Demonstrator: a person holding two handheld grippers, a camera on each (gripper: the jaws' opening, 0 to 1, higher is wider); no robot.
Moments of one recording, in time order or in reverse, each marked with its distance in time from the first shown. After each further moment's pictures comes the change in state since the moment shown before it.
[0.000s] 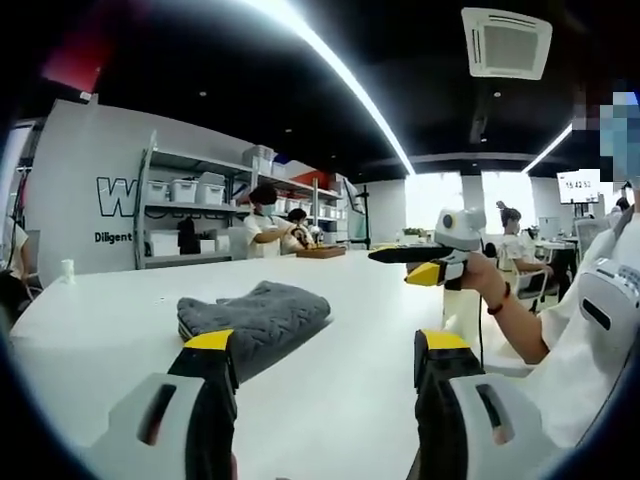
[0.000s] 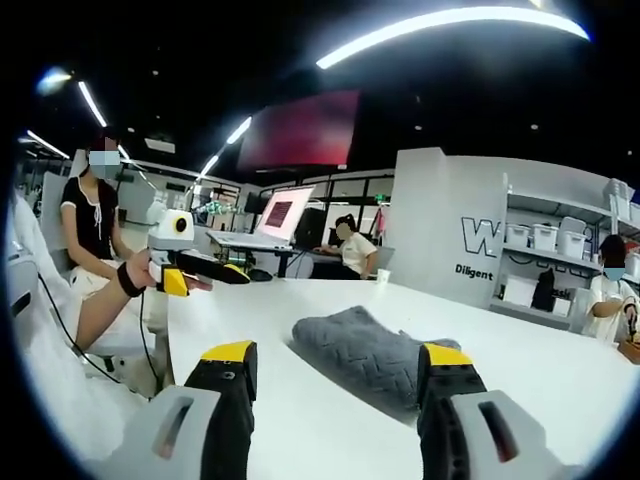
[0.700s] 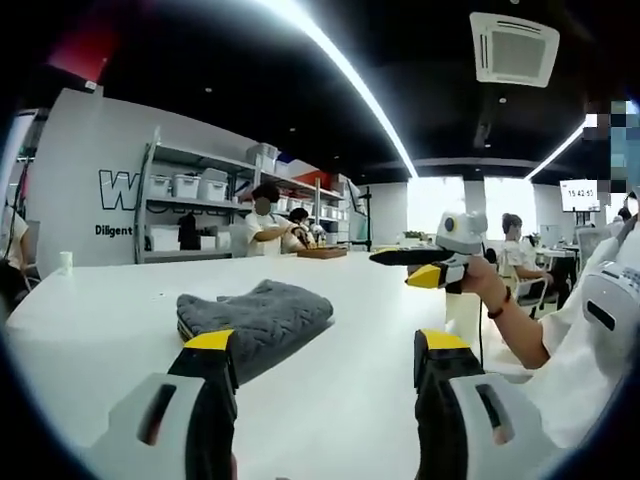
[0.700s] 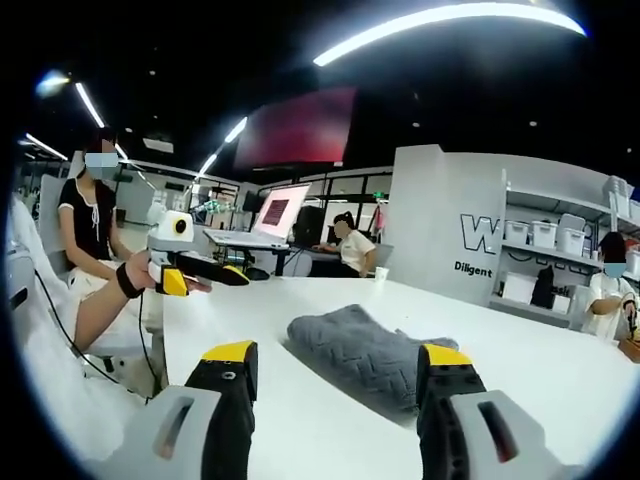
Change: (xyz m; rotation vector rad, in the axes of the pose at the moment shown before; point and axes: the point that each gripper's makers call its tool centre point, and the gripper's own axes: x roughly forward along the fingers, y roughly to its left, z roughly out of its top) left arm 0.006 0.008 0.000 -0.050 -0.006 -0.010; right arm 0.003 -0.008 0.000 0.009 0.009 -0.007
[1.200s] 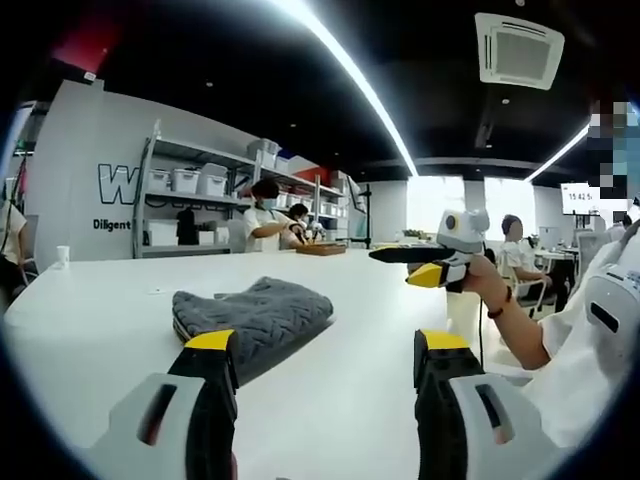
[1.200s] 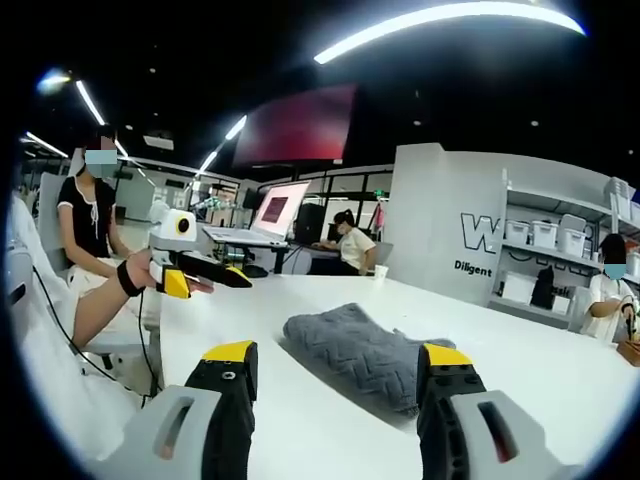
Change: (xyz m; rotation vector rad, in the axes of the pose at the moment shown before) left arm 0.013 0.000 -0.001 -0.017 0.020 -0.016; right arm 0.003 -0.005 0.002 -0.008 0.013 0.000
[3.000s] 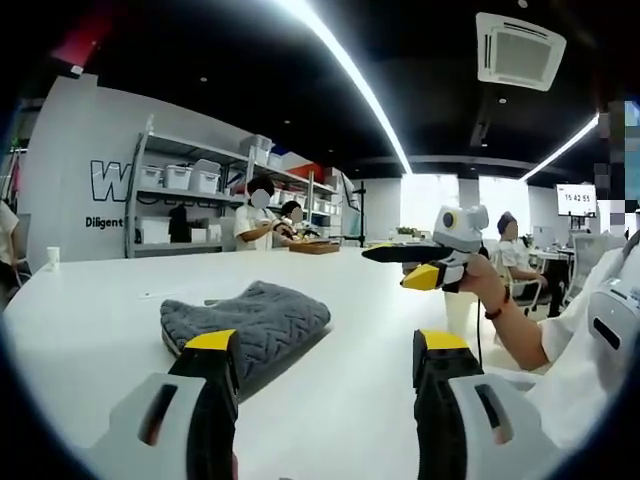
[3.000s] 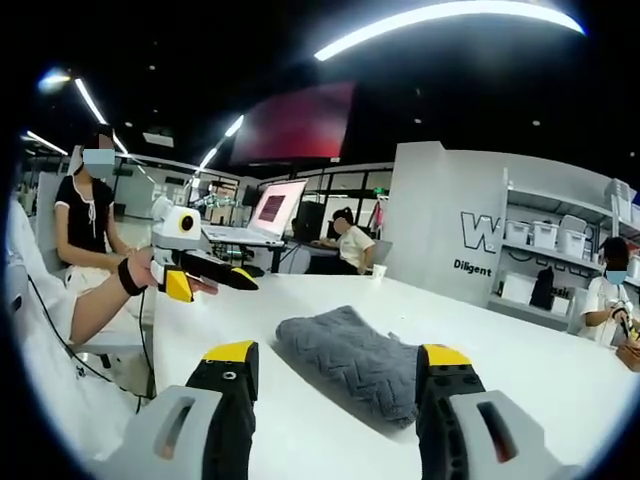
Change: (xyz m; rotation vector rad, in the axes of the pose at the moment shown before) left arm 0.025 0.005 0.007 -0.007 0.017 -0.025; right arm 0.011 -0.011 0.005 -0.005 0.012 0.002
